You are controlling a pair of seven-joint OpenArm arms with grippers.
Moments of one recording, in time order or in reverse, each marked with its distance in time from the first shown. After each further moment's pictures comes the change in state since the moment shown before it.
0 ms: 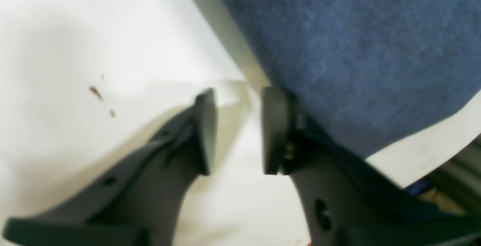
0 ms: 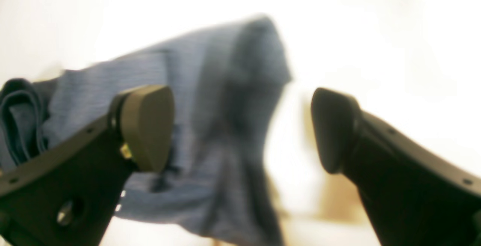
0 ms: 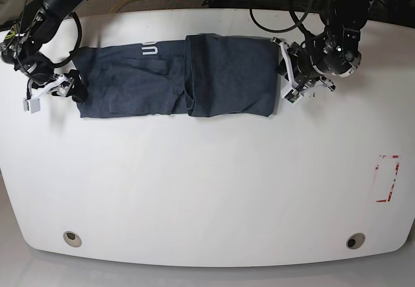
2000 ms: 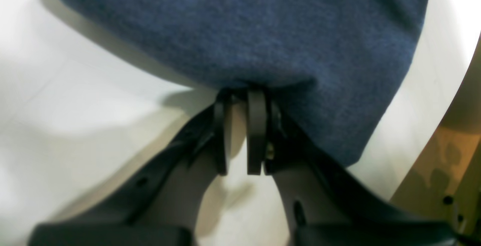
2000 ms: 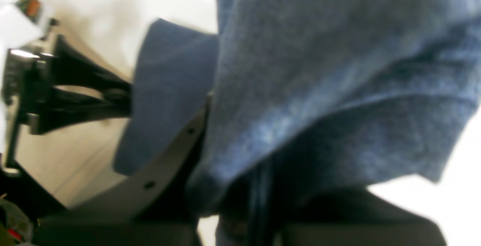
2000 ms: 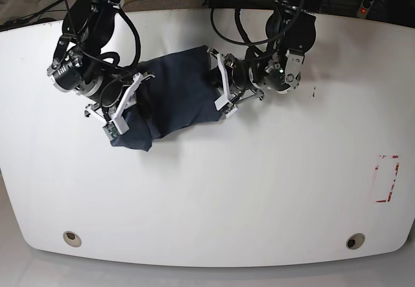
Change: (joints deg) left arm -10.6 14.0 12.3 -19.2 -1.2 1.3 -8.1; right arm -3.9 -13.0 -29.9 33.1 -9.0 -0.1 -1.9
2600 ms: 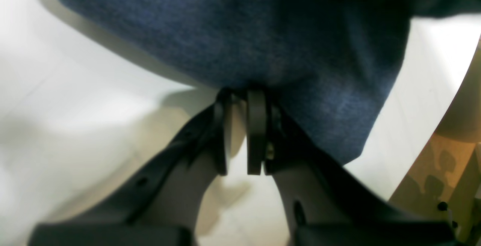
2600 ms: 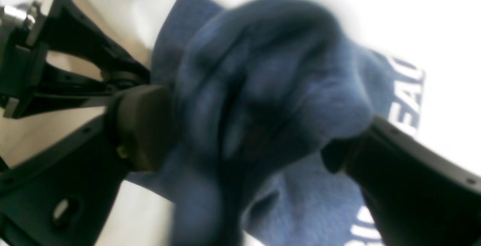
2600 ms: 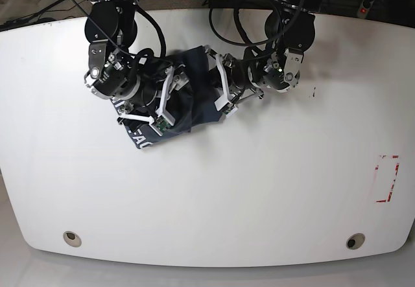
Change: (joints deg) left arm 0.3 0.1 -0.2 0.2 -0.2 0.9 -0.2; right arm -0.2 0.3 -17.6 -1.5 -17.6 0.2 6.4
